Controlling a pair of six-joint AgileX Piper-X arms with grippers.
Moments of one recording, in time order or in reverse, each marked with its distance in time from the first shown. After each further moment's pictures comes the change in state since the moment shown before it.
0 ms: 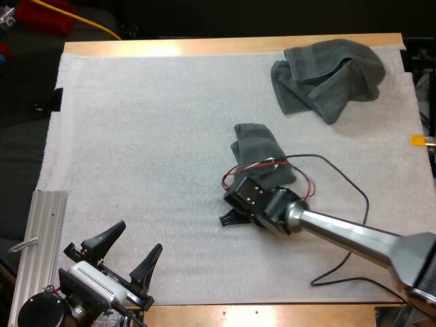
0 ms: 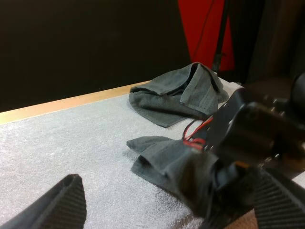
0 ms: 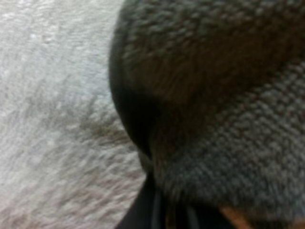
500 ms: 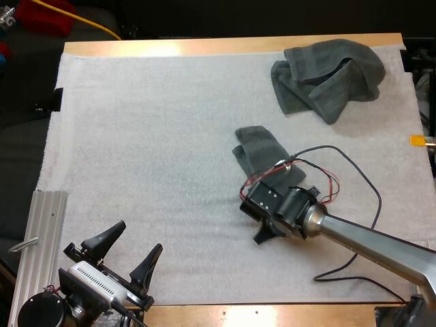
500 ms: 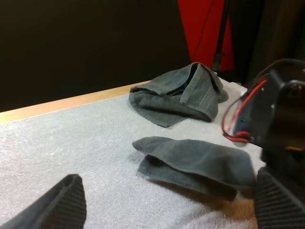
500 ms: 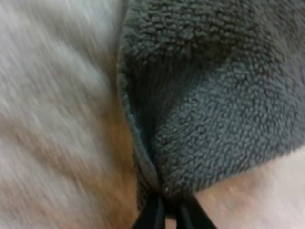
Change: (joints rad) left arm 0.000 0.000 0.000 0.000 0.000 0.000; right arm 0.019 -0.135 0.000 0.426 0.129 -0.236
